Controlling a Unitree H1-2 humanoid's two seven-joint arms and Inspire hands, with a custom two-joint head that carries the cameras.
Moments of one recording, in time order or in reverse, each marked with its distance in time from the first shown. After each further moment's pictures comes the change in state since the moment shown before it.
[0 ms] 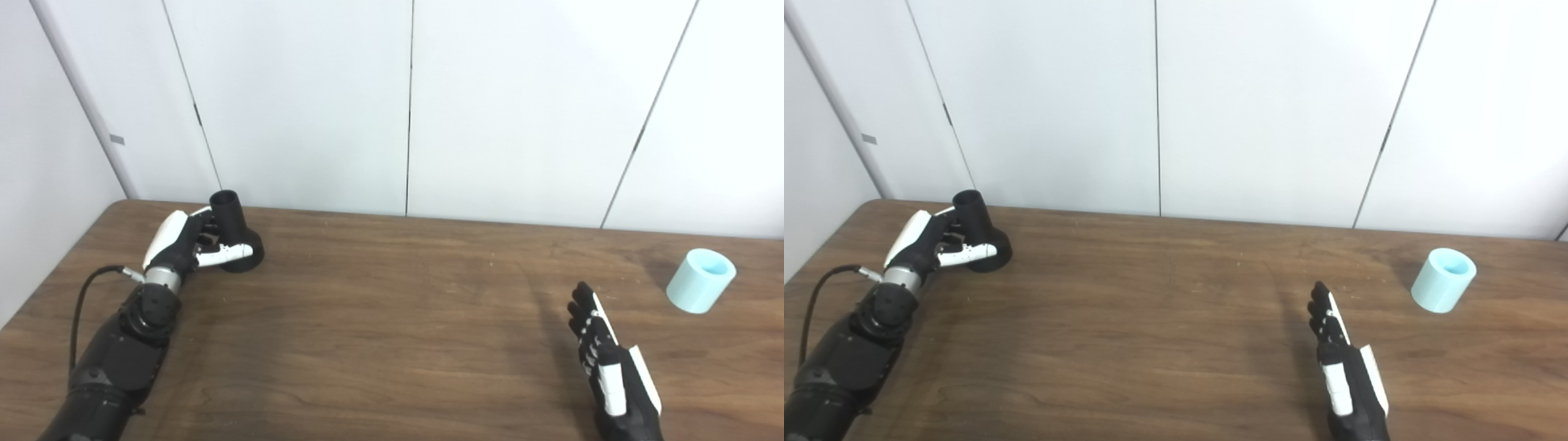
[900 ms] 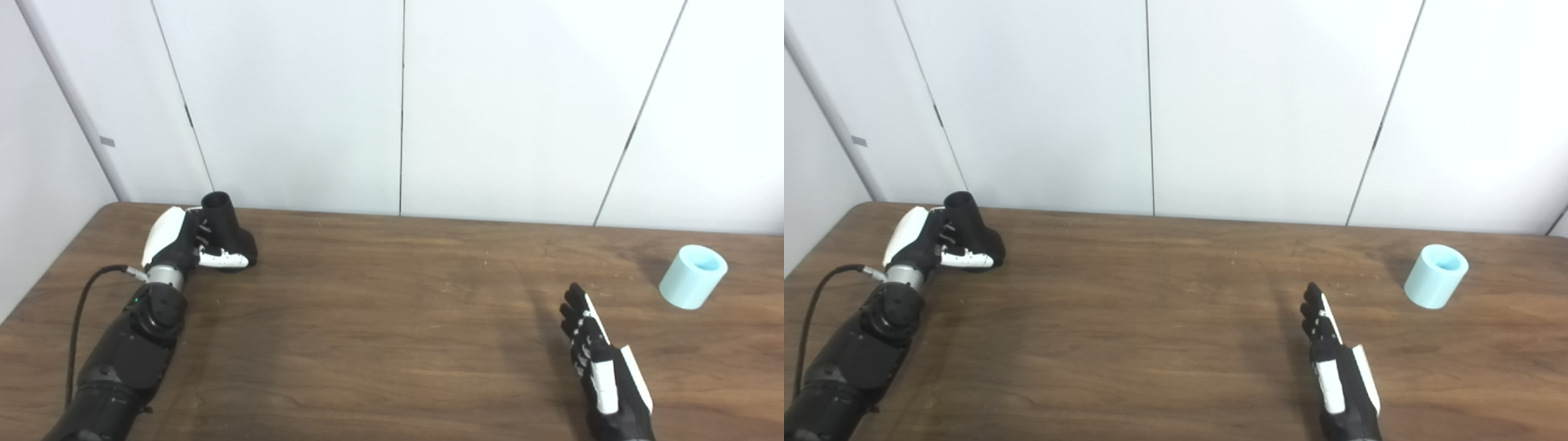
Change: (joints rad) left arm -0.005 -0.019 -0.031 0.022 0.031 -0.019 0.104; right arm 0.001 0.019 0.000 -0.005 0.000 0.024 -0.001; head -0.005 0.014
